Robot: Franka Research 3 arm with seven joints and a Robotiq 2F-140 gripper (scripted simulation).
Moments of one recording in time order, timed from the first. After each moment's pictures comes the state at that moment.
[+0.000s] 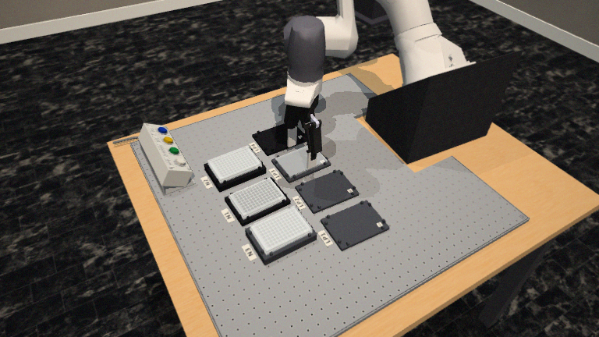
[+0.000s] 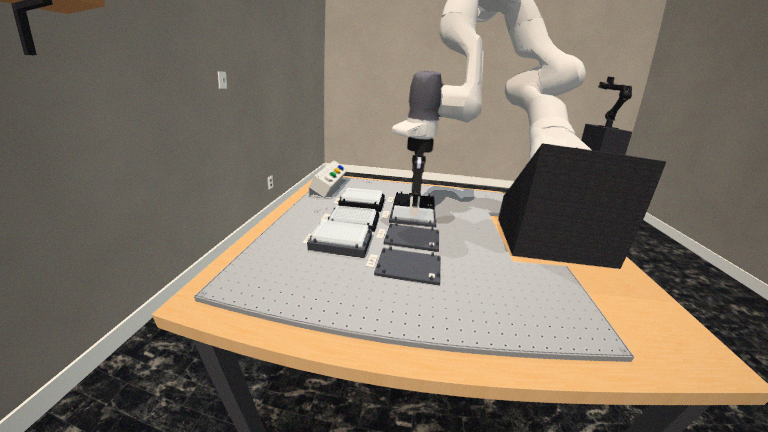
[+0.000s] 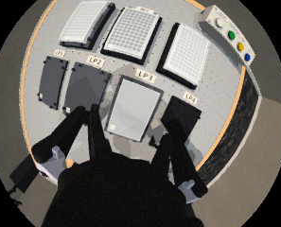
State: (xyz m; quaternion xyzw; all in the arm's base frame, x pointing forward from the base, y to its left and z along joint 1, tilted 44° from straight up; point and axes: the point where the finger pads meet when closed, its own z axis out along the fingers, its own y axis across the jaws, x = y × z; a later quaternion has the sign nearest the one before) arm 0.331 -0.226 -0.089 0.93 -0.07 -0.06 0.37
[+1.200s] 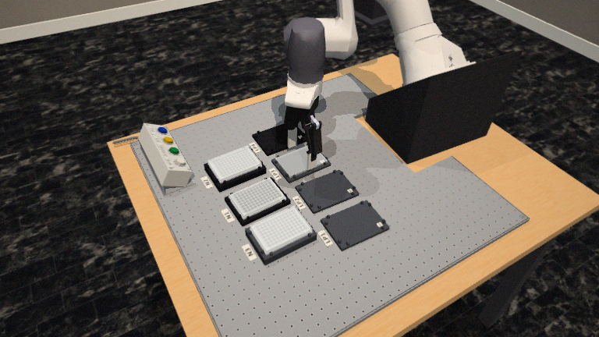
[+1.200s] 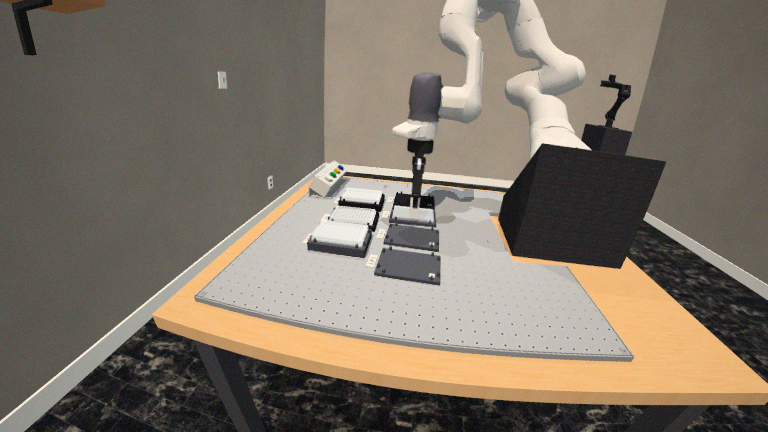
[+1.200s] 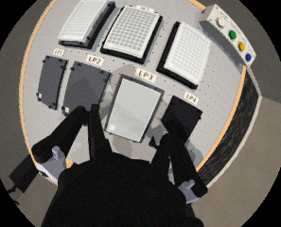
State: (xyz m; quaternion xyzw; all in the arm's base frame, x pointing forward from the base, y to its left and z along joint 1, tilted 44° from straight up) arm 0.330 -0.229 -0.092 0.93 -0.07 -0.06 0.37
